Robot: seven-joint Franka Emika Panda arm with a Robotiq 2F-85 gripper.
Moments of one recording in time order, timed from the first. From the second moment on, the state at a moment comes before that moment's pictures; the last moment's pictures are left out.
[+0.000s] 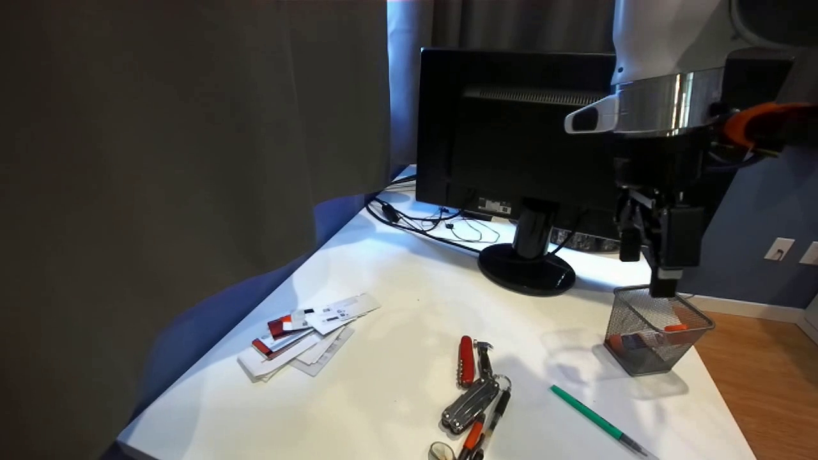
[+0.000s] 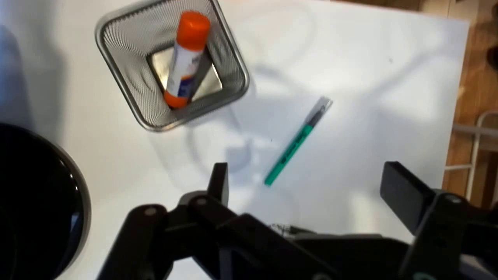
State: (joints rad) arm 0.39 0.60 0.40 -1.62 -0.23 1.95 -0.37
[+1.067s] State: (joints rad) arm 0.50 0.68 0.30 -1.78 -0.28 2.29 -0.15
